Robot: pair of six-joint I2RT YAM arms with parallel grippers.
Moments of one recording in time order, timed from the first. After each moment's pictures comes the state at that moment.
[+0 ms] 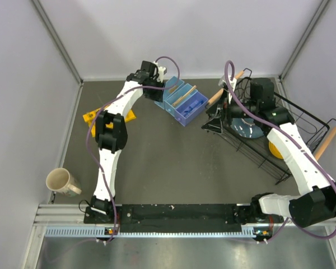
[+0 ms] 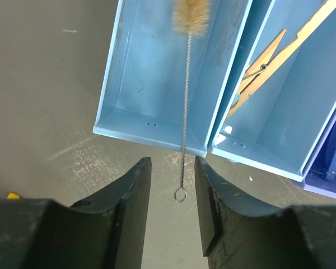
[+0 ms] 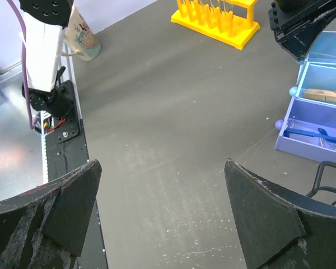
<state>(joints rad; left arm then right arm) -0.31 2.37 2.23 -0.78 0.18 0.03 0.28 1.24 1.27 -0.52 -0.97 -0.16</state>
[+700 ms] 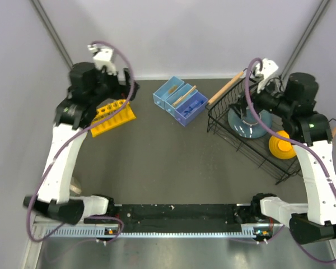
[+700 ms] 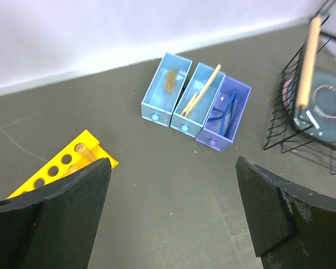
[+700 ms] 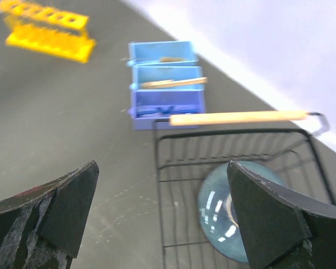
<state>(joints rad) -0.25 1.37 1.69 -0.66 0.17 -0.08 0.17 1.10 1.48 -0.73 -0.54 -0.30</state>
